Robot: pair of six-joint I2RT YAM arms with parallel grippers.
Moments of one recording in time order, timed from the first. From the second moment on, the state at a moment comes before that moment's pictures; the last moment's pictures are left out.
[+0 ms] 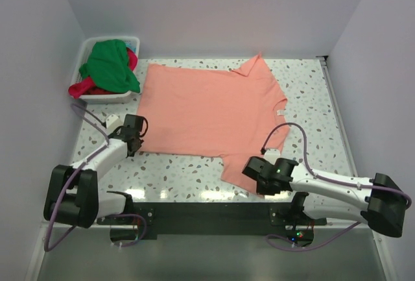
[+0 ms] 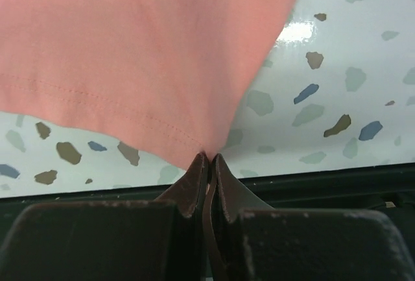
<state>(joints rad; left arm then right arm) -0.17 1.28 0.57 -0.39 -0.54 -0.94 1.07 1.05 0.54 -0.93 0.32 1.15</state>
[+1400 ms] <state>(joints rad) -0.19 0.95 0.56 -0.64 -0.55 -0.99 1.08 0.90 0.97 -1.24 0.67 1.04</state>
